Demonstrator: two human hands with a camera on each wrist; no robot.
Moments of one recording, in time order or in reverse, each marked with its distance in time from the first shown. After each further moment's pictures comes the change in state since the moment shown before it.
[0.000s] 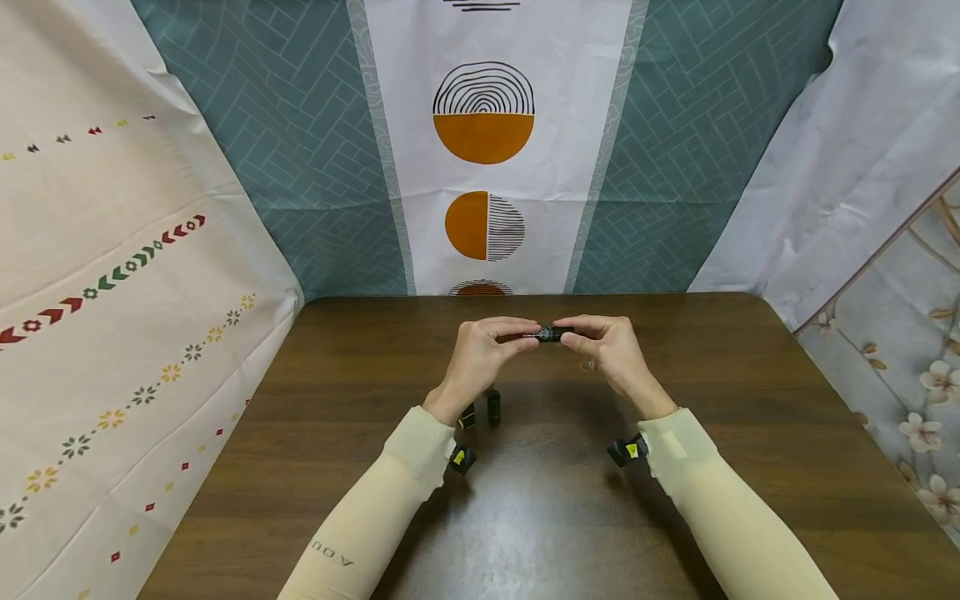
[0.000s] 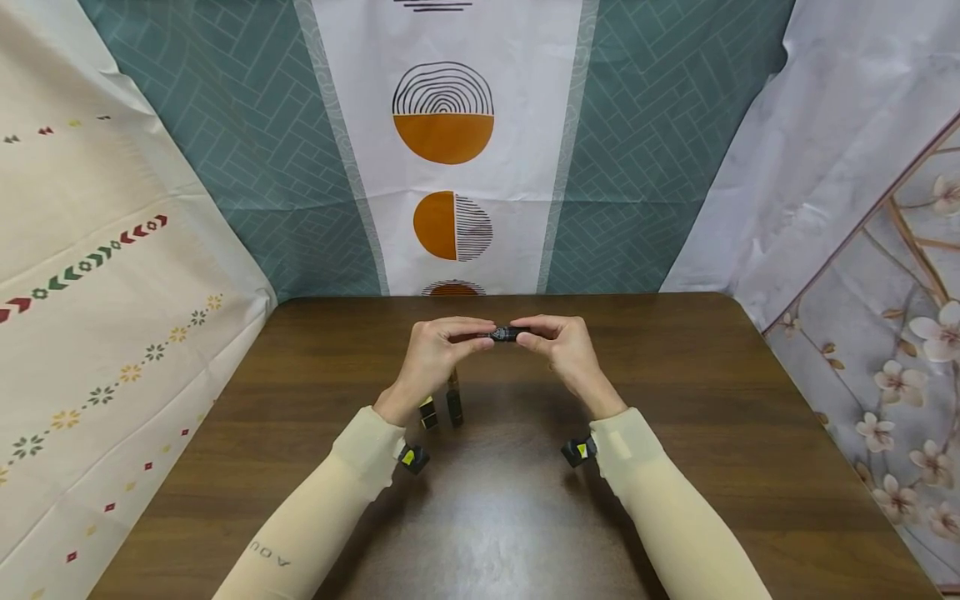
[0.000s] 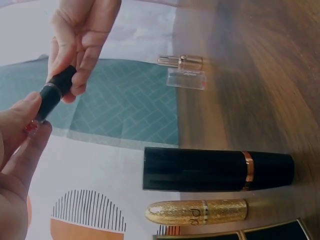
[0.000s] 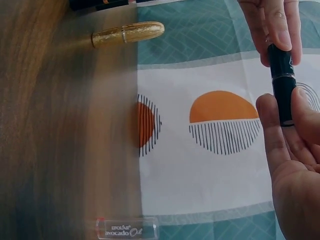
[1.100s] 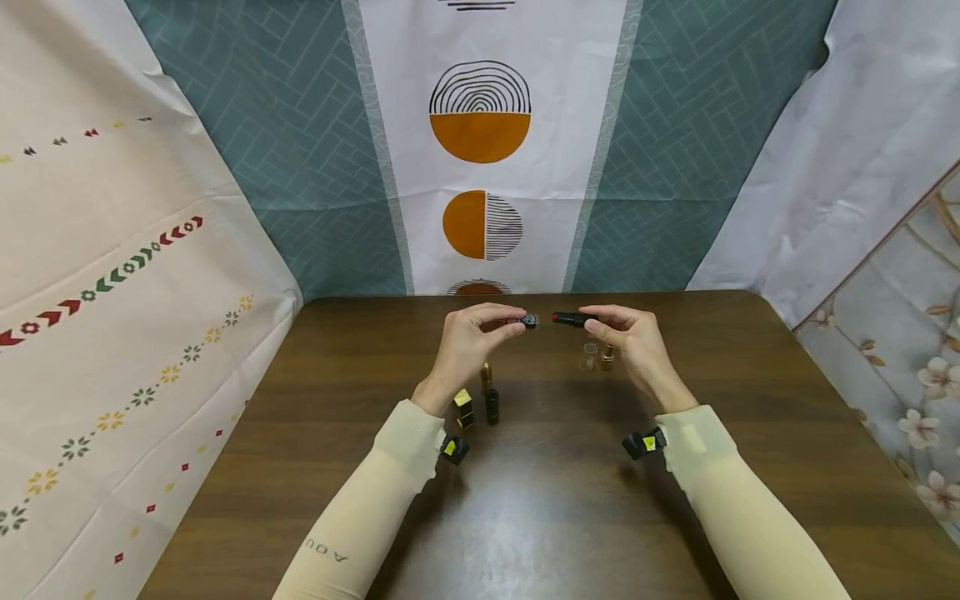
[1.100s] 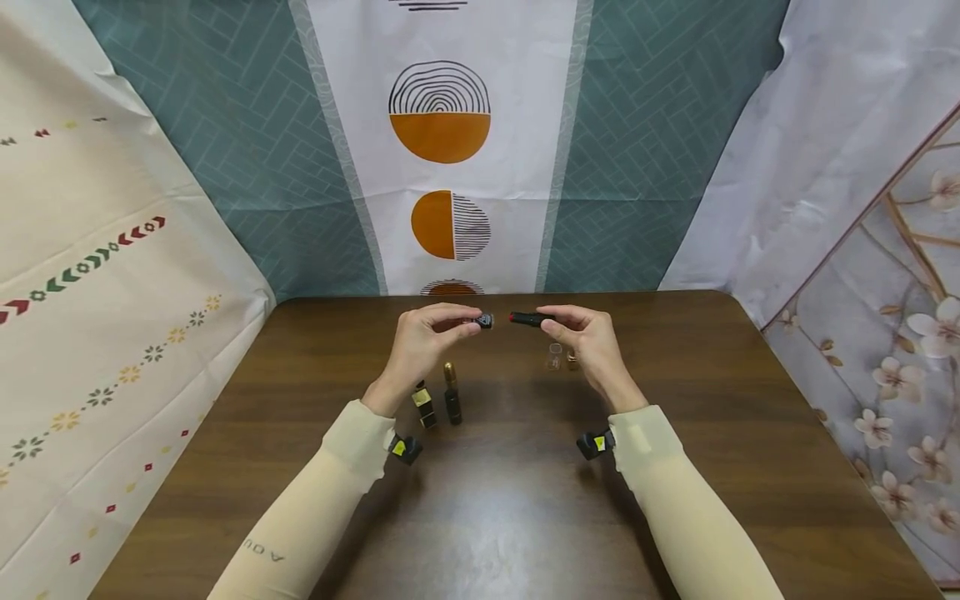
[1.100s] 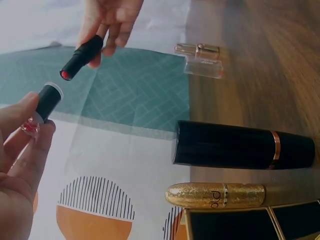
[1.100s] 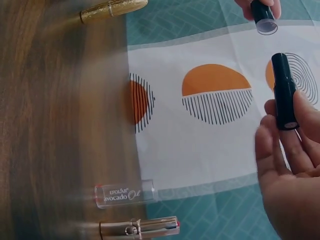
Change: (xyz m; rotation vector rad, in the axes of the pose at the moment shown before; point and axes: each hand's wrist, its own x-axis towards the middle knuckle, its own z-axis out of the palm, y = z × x) left_hand 0.005 0.002 -0.015 -0.075 0.036 -0.059; right_hand -0.001 0.010 -0.031 0.141 0.096 -0.021
